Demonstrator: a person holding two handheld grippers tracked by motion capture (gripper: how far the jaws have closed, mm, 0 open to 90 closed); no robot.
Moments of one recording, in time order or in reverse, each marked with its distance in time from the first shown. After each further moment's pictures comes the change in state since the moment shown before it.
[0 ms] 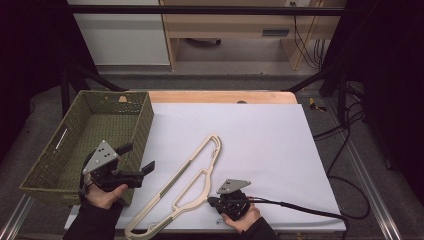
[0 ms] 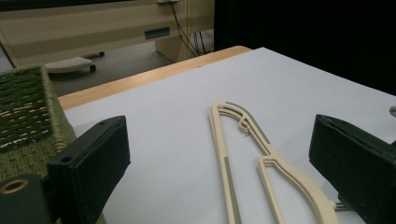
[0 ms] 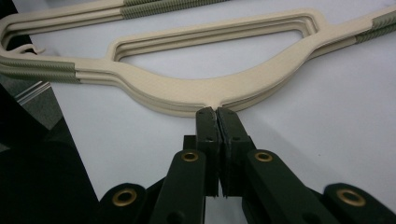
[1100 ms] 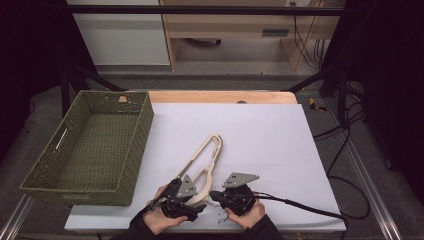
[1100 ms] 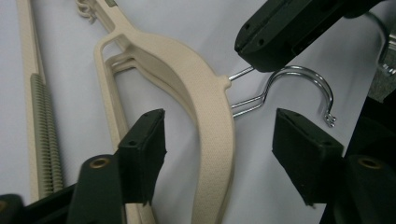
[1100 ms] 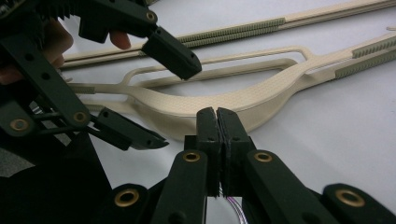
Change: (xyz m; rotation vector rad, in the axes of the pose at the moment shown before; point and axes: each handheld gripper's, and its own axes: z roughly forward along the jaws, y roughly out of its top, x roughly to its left) left arm -0.113 -0.057 0.101 0.502 -0.244 0.220; right arm -0.004 0.018 -0.024 -0.066 0.030 0.004
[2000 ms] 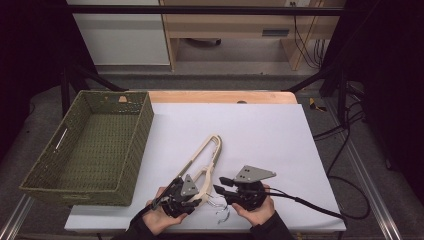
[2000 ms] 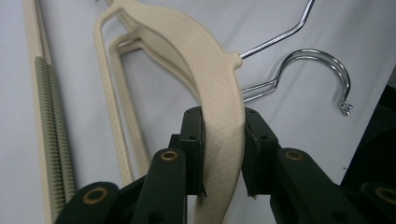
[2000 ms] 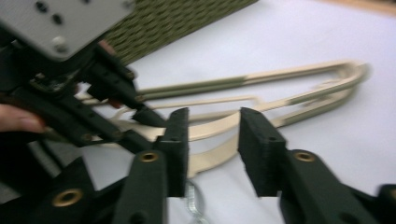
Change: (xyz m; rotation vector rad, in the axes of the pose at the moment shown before) left arm 0.002 0.003 -0.005 0.062 0.034 -0.019; right arm -0.007 0.018 -0.041 -0.159 -0.068 -0.042
